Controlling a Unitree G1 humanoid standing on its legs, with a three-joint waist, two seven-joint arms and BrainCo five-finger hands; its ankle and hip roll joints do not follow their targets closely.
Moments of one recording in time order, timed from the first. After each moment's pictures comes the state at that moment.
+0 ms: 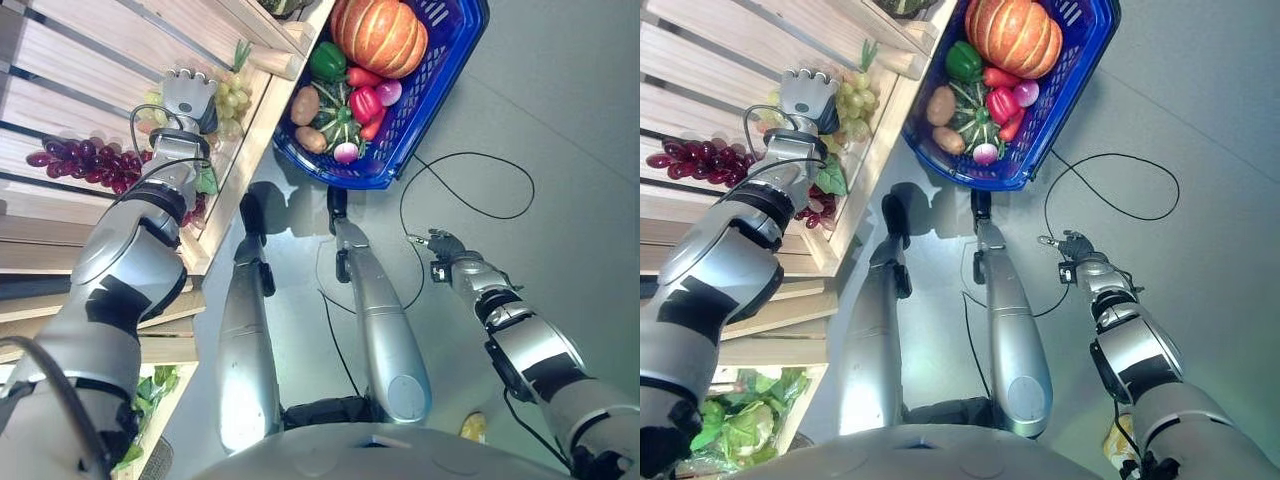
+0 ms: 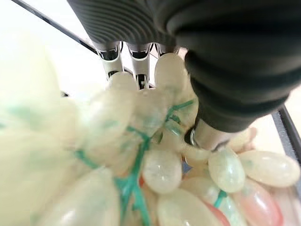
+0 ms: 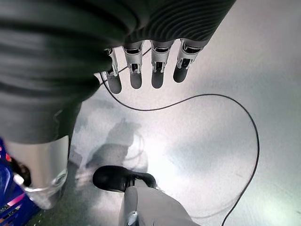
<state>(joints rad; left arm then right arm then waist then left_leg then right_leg) -1.19 0.52 -0.83 1.29 0.75 0.11 0.45 -0.68 -0.37 0.39 1.29 0.43 0.05 -0.06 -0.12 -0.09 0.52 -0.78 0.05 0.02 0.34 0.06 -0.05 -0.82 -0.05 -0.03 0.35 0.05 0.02</state>
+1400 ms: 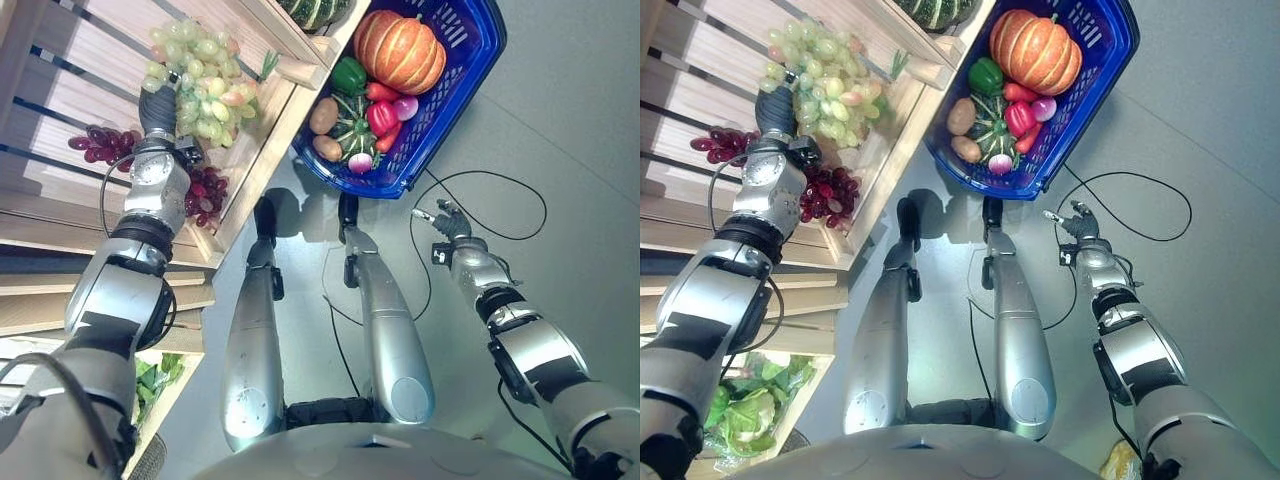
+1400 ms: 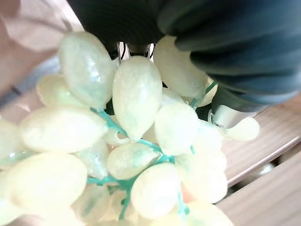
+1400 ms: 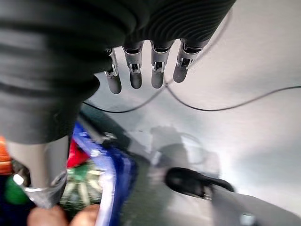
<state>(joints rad) -0.95 0.55 -0.31 0.99 -0.92 -0.35 0.10 -0.65 -0.38 0.33 1.10 0.45 -0.15 -0.20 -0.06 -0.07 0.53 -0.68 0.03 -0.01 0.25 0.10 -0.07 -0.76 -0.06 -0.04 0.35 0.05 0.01</state>
